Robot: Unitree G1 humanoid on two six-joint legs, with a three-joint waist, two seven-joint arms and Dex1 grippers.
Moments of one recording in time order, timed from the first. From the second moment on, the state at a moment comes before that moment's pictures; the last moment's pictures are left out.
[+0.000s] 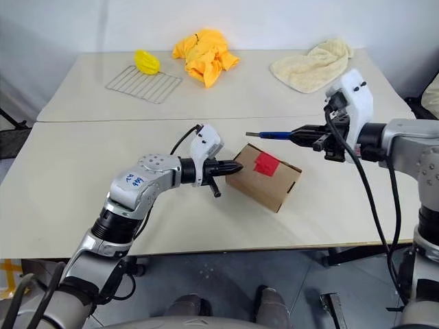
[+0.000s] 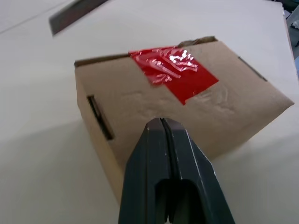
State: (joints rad) left arm -0.80 0.31 -0.25 0.01 -0.30 0.80 -0.65; right arm -0.80 -0.92 -0.22 -0.29 0.71 1.33 0.74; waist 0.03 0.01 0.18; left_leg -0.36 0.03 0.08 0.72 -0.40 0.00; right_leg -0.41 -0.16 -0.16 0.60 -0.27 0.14
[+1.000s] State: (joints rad) left arm -0.83 0.30 -0.26 0.05 -0.23 0.76 -0.71; right arm -0.70 -1.01 -0.20 -0.31 0.76 1.26 0.73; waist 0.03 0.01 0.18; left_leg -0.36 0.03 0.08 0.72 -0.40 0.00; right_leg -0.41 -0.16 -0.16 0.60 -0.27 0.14
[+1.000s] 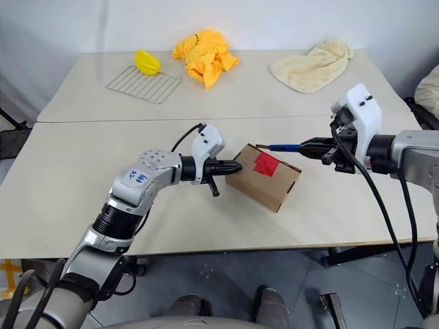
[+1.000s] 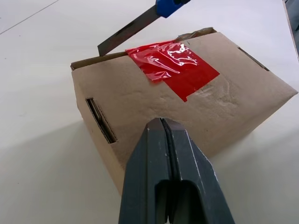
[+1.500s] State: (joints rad) left arm -0.83 0.30 -0.26 0.05 -0.23 0.76 -0.72; right arm -0.76 -1.01 -0.15 -0.30 0.75 1.24 0.75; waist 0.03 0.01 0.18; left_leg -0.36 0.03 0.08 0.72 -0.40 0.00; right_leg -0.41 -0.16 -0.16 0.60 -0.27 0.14
